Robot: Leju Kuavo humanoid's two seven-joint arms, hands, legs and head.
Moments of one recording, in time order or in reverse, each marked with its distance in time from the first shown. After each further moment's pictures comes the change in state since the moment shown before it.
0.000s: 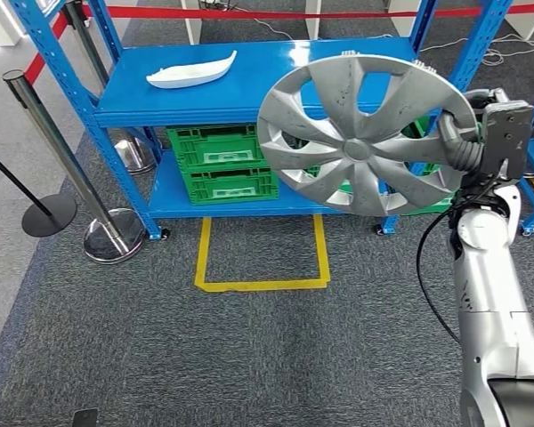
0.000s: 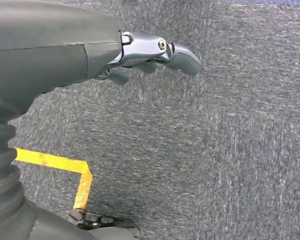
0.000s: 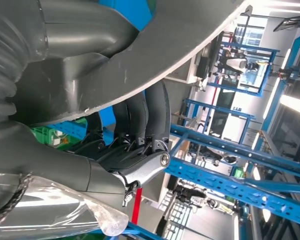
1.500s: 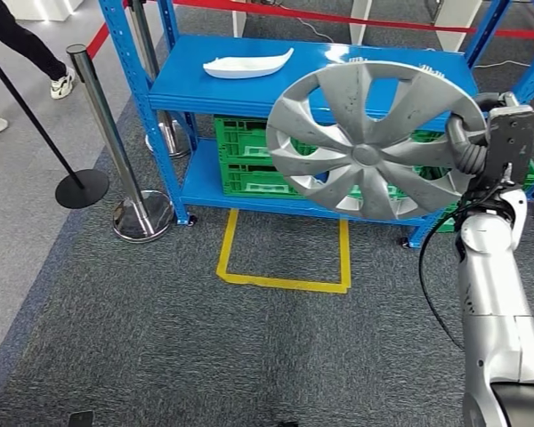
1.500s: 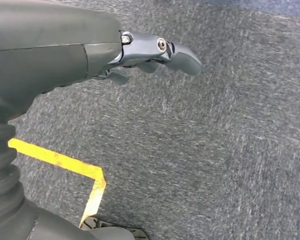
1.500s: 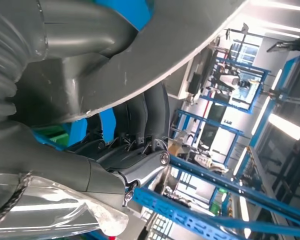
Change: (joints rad) left arm 0.005 -0.002 0.016 0.000 -0.010 0.006 0.002; right arm 0.015 -0.011 -0.019 -0.009 0.046 -0.037 0.002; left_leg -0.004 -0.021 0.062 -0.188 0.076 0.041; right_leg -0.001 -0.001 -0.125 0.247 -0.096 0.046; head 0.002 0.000
